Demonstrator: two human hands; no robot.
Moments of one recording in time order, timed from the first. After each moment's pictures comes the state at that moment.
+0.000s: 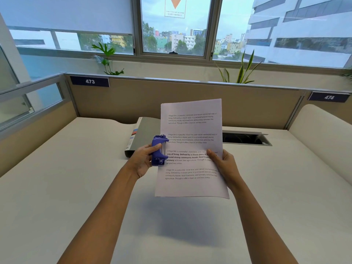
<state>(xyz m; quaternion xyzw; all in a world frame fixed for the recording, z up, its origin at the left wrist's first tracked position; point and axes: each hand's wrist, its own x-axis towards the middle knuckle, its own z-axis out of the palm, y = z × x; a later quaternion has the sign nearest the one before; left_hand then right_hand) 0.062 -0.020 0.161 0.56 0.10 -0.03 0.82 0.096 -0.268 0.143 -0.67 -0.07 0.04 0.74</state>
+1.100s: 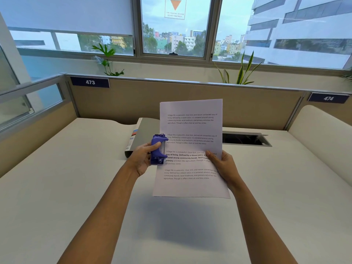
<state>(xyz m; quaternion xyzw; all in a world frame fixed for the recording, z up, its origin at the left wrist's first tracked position) 0.060 -0.021 0.170 0.56 0.12 -0.01 0.82 0.093 -0.266 0.148 -0.69 -0.08 0.04 0.72</state>
